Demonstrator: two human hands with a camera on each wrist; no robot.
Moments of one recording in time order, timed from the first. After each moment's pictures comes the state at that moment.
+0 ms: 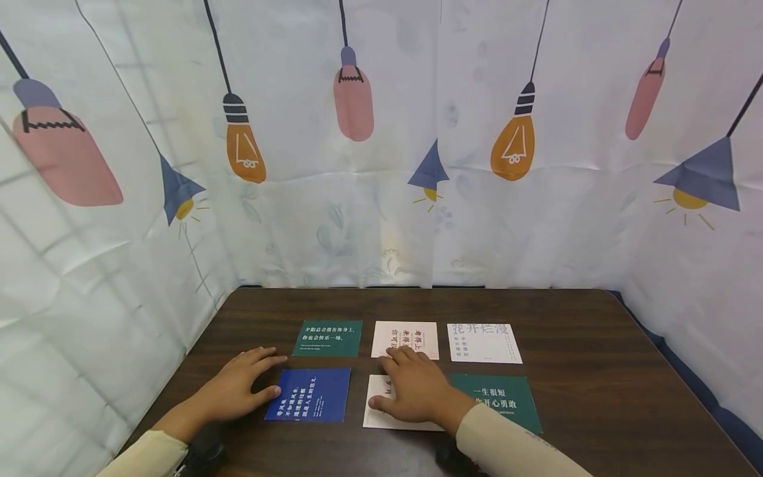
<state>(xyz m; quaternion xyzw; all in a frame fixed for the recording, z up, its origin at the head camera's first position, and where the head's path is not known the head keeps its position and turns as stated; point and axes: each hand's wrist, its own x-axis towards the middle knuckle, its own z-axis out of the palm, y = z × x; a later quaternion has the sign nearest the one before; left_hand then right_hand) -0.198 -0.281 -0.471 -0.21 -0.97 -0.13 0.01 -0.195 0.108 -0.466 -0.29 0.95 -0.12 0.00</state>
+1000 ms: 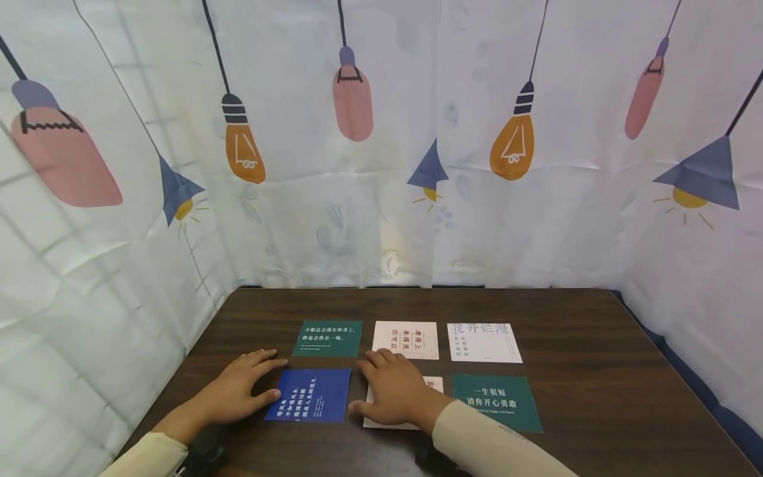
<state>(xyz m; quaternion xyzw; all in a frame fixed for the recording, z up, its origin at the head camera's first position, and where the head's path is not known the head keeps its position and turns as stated) -0.198 -0.281 -0.474 -0.21 -0.97 -0.13 -0.01 -0.197 0.074 -0.467 -0.33 0.94 -0.08 0.01</state>
